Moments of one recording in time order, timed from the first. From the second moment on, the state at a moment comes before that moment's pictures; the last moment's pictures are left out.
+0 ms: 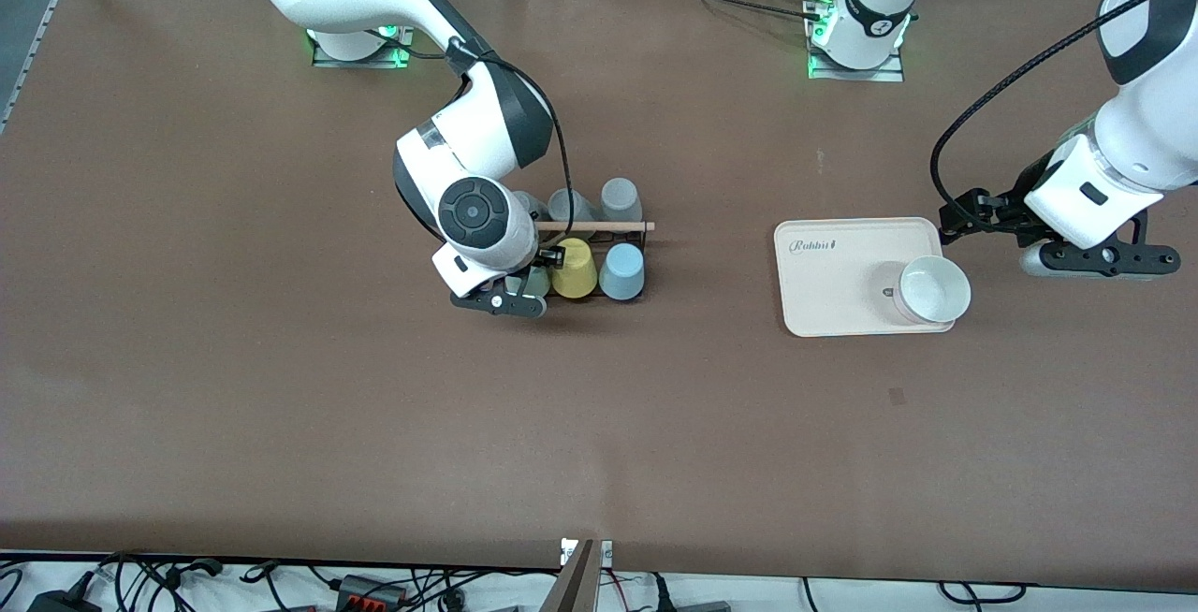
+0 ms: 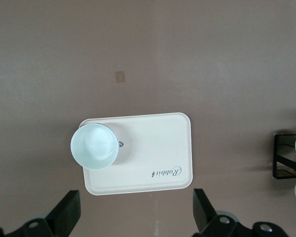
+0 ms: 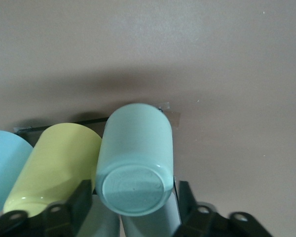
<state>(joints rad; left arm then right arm) 0.02 0.15 -0.13 -1.56 -0.01 1.70 -0.10 0.49 0.70 0.15 -1.30 0.01 1.83 0.75</state>
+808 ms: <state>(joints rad) 0.02 0.15 -0.14 -1.56 -0.01 1.69 -0.14 0.15 0.53 0.10 -1.10 0.00 1.60 0.43</state>
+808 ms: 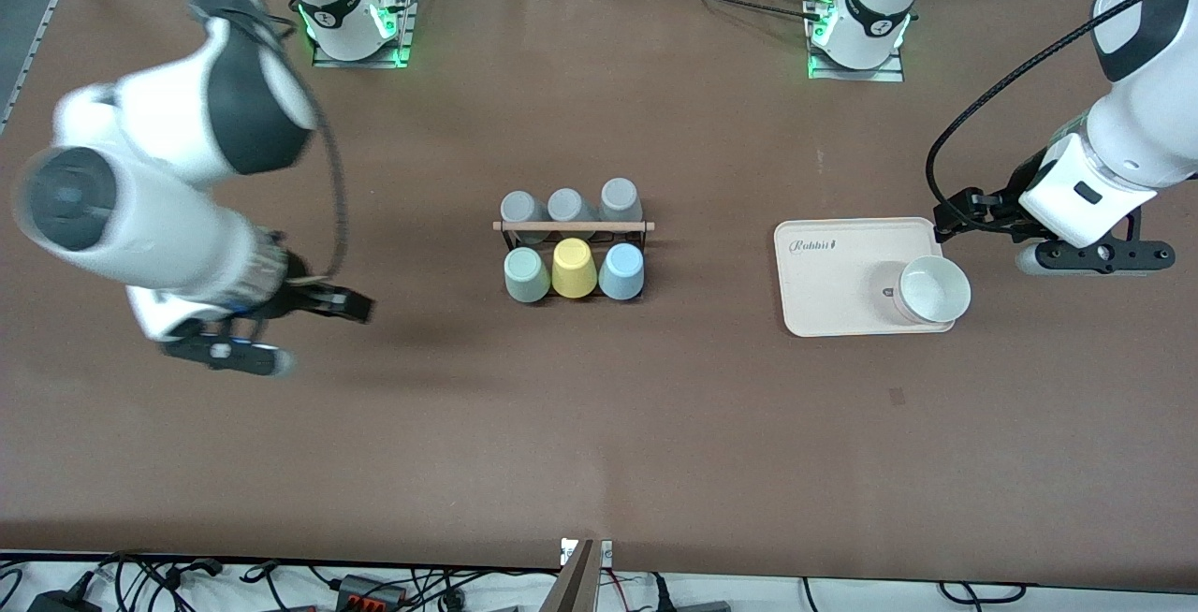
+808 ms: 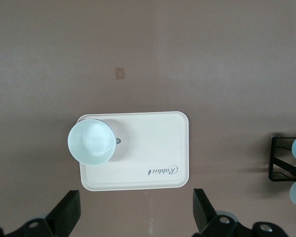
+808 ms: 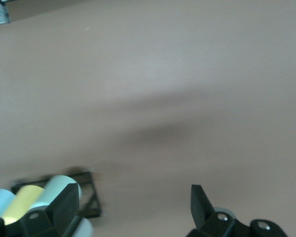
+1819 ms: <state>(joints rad) 0.02 0.15 -0.14 -1.56 -0.01 1.68 -0.15 -0.01 0.04 0.11 -1.53 -0.07 1.55 0.25</state>
